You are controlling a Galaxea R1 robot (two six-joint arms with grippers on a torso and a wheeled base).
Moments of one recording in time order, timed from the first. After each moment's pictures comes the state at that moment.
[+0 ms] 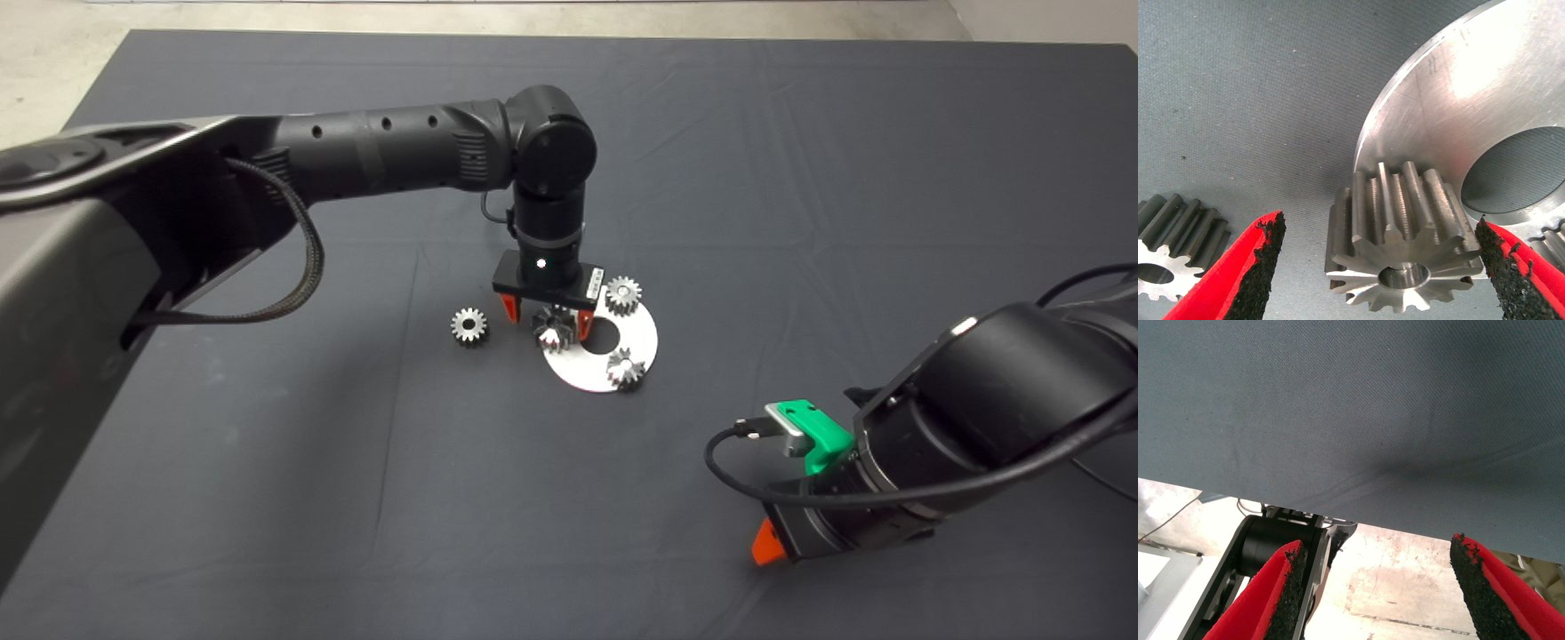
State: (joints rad) left arm -0.39 2.94 -1.61 0.16 1.51 -1.09; right arm 0.24 2.45 -0.54 -0.18 -1.53 1.78
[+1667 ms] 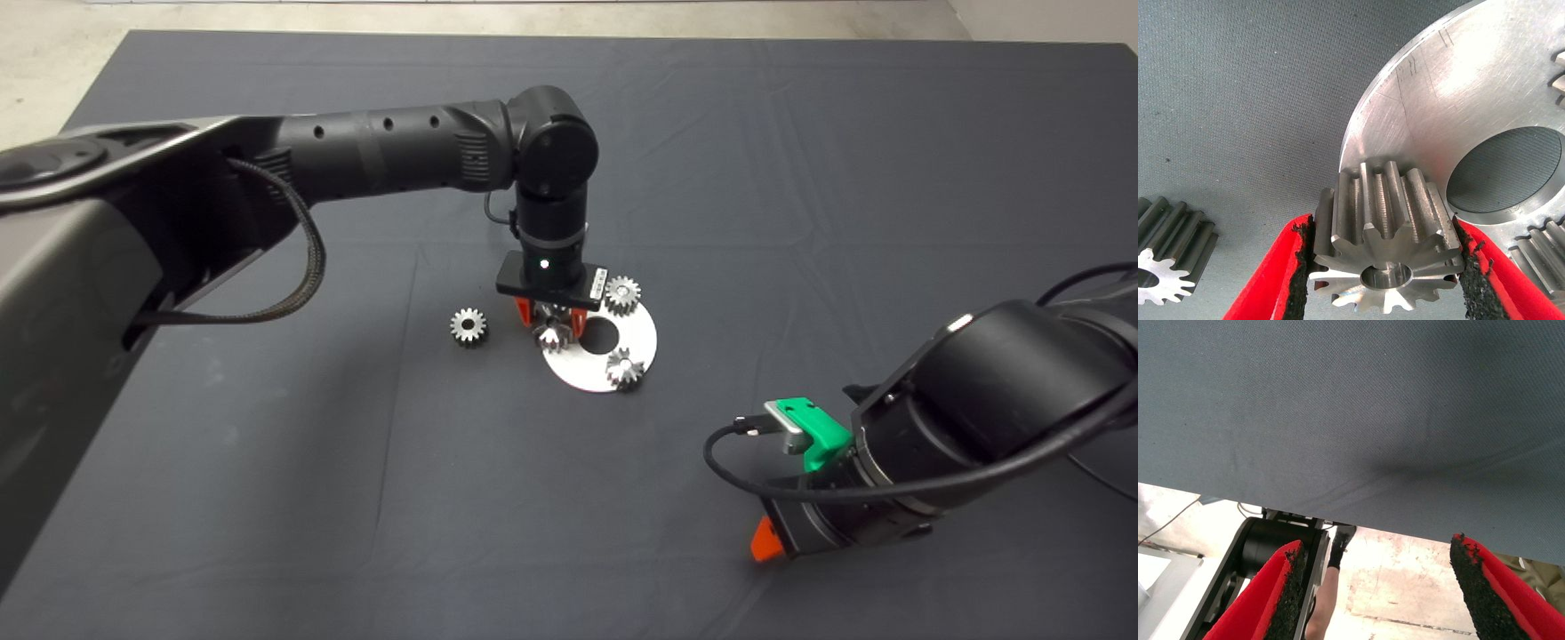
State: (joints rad) left arm -0.39 2.95 -1.61 0.16 1.50 -1.09; right arm 0.24 2.45 -0.55 -0.18 -1.53 1.78
